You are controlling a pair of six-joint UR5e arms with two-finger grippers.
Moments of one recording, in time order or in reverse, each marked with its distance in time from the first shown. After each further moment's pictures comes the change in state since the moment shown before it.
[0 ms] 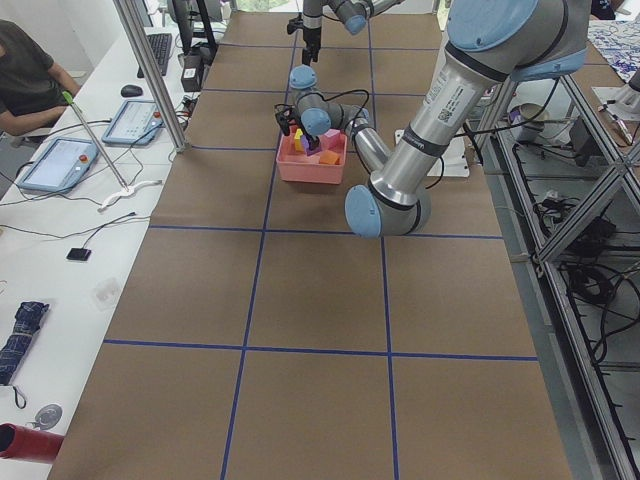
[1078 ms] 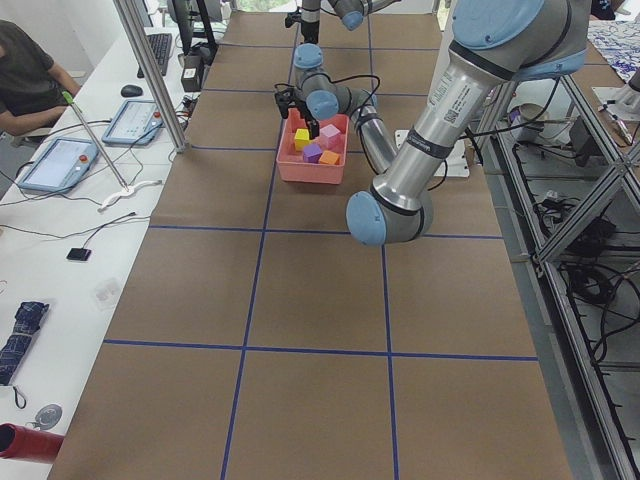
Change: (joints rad) left arm -0.159 0.341 -0.485 0.215 -0.009 0.453; right arm 0.182 -0.121 -0.002 0.004 0.082 -0.267
